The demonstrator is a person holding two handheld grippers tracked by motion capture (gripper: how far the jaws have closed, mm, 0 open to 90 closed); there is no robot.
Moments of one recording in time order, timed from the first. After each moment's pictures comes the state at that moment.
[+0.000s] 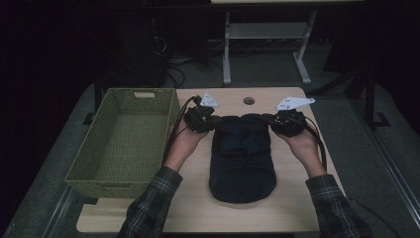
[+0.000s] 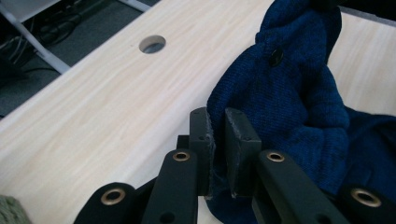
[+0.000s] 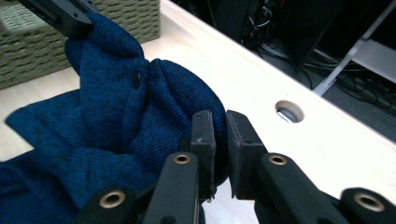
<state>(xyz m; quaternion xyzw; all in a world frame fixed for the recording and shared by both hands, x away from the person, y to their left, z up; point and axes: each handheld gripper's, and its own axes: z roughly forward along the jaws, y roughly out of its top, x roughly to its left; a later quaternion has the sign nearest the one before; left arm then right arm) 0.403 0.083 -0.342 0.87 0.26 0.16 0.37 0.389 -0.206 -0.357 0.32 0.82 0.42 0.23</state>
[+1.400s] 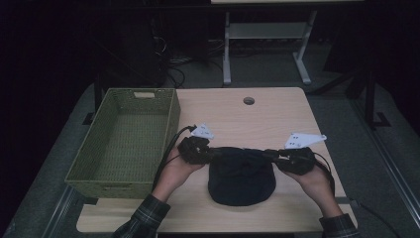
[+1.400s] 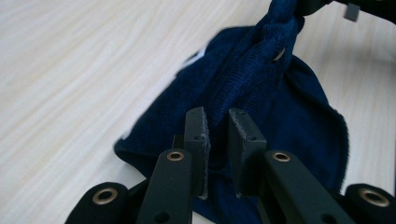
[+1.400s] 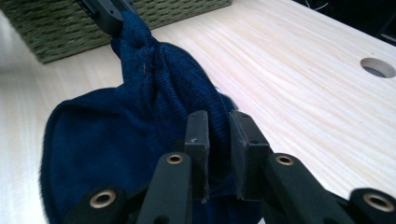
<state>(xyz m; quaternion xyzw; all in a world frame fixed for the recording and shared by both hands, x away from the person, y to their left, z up) 0.336 0.099 -0.375 0.89 0.23 0.05 0.38 0.305 -0.220 -0.392 0.29 0.84 0.44 0.14</state>
